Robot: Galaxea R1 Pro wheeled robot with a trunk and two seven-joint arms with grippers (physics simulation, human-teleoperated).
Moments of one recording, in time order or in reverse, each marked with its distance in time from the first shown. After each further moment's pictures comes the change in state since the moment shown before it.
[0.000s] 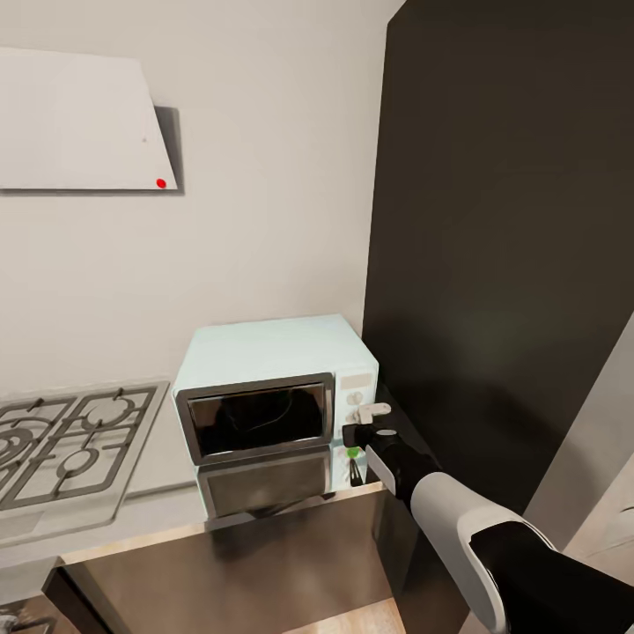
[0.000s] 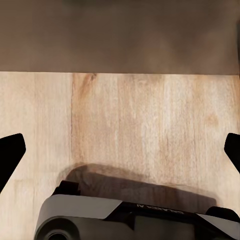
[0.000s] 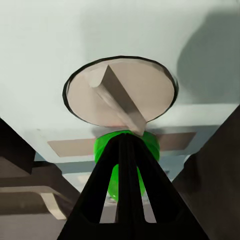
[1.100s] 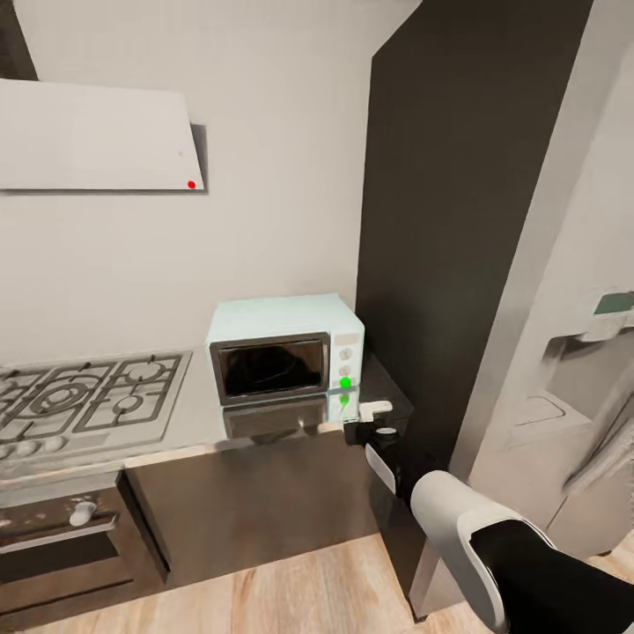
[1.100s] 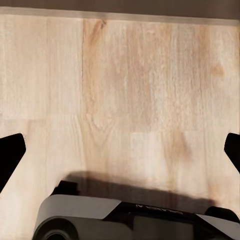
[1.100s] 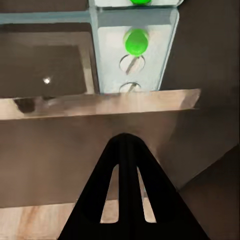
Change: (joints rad) left arm 0.001 -0.003 -0.001 -0.001 0.002 -0.003 0.001; right arm -0.005 0.000 -0.005 -0.002 0.024 0.000 -0.025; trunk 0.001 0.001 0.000
